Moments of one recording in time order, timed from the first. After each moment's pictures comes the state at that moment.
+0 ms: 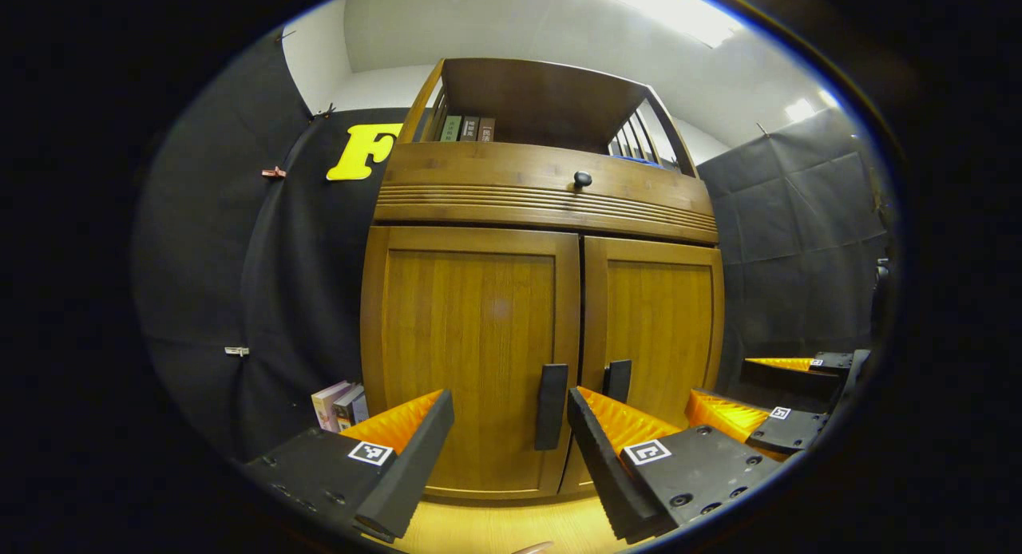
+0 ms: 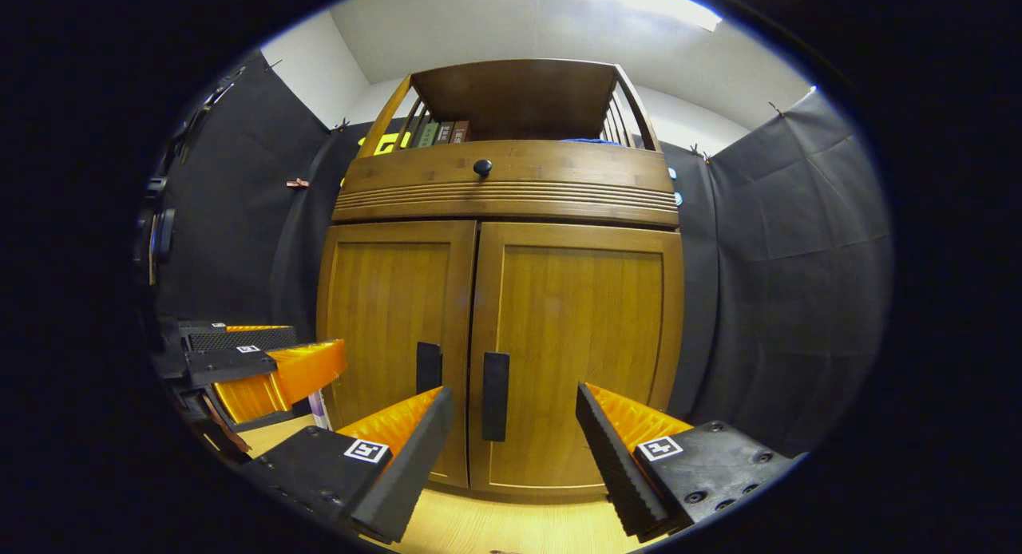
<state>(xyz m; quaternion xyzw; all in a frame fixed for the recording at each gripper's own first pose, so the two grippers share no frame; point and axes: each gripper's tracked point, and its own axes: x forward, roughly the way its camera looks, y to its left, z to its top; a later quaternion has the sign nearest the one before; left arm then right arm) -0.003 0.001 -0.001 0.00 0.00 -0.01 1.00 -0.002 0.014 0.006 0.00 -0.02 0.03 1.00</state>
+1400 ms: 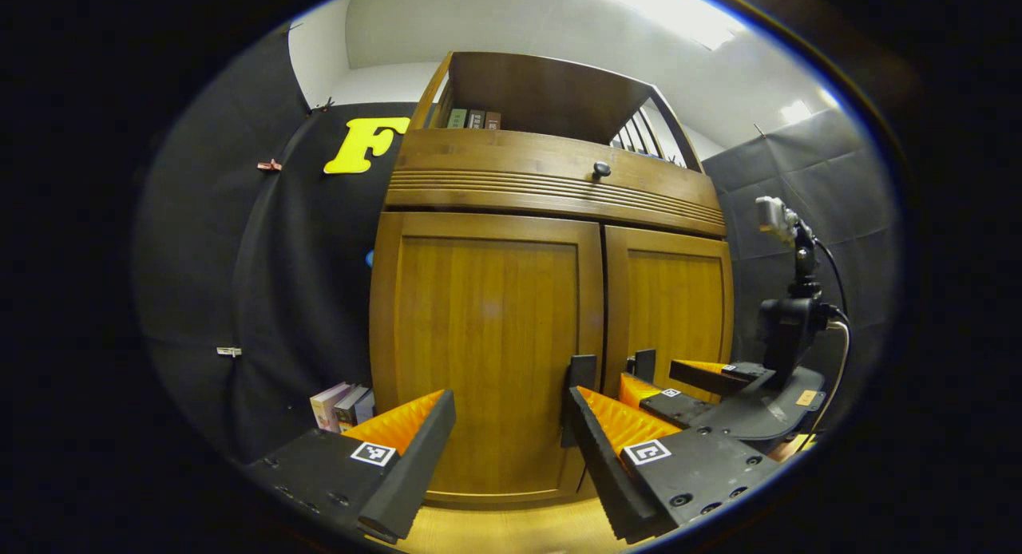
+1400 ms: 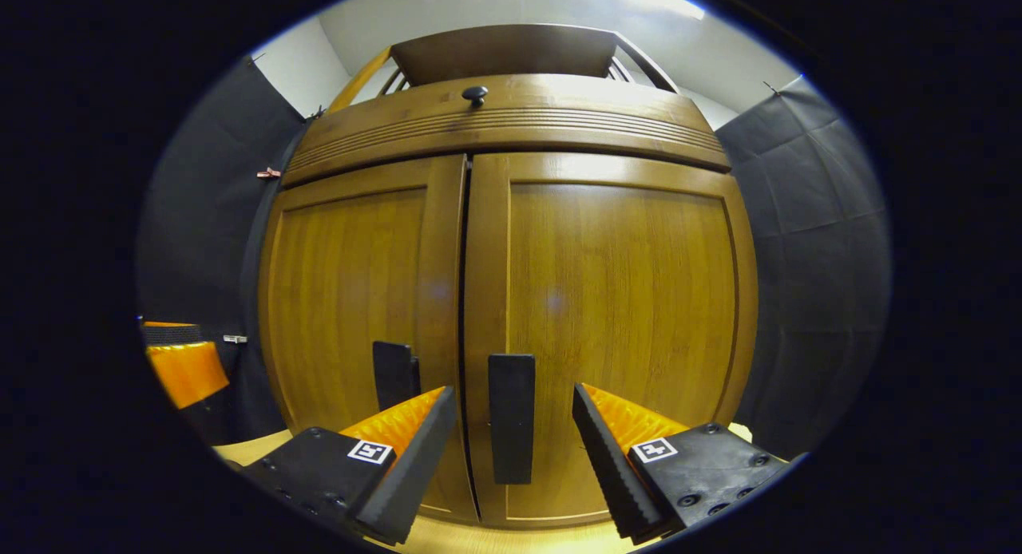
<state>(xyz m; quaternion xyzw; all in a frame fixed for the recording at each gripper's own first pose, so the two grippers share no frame) 0.010 0.045 -0.018 0.01 0.00 -0.02 1.00 0.130 0.035 -0.045 0.02 0.00 0.00 1.00</state>
